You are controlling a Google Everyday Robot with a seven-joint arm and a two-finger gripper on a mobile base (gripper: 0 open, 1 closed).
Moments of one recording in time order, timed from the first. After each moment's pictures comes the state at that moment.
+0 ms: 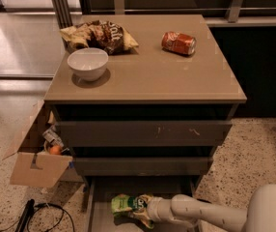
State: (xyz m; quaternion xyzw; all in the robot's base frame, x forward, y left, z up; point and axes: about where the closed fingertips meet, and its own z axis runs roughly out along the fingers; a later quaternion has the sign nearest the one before) arm 0.492 -0.008 0.206 -0.49 0.76 0.24 0.35
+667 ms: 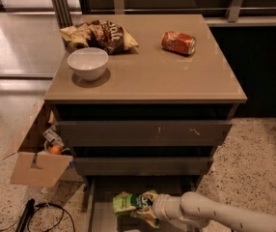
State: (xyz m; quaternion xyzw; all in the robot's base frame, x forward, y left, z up) arm 0.477 -0.022 0.280 -0.50 0.74 0.25 0.37
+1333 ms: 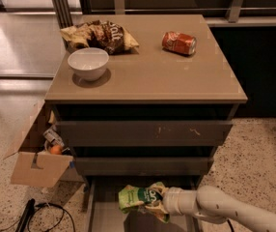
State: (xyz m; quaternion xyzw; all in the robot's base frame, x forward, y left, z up) arm 0.467 -0.055 0.372 -0.53 0.71 0.24 0.40
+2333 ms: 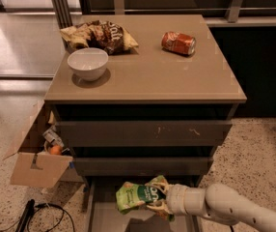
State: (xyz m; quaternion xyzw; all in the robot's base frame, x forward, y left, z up) arm 0.442 -0.053 0.456 -0.56 0.67 0.22 0.43
